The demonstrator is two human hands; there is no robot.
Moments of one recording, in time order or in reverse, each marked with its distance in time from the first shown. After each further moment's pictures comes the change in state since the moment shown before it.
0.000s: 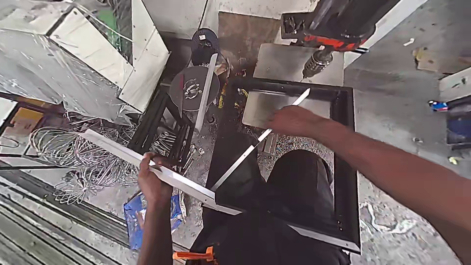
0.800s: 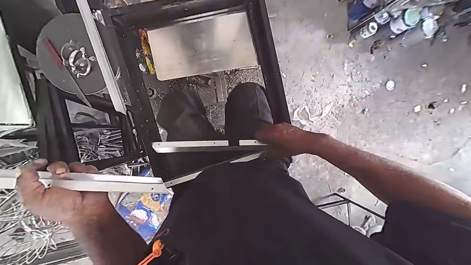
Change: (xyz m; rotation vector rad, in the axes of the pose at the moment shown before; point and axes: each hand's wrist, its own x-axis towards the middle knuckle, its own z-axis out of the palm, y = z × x) left_hand 0.009 -0.004 0.001 0.146 -0.343 -0.028; right_hand -0.213 -0.197 0.072 0.701 -0.170 0.508
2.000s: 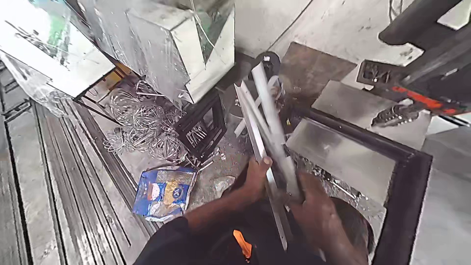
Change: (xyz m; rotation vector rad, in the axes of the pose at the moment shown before) left_hand -0.063 -0.070 0.133 -0.055 -0.084 -0.051; right_hand 0.126 -0.166 -0.071 0.190 0.622 -0.204
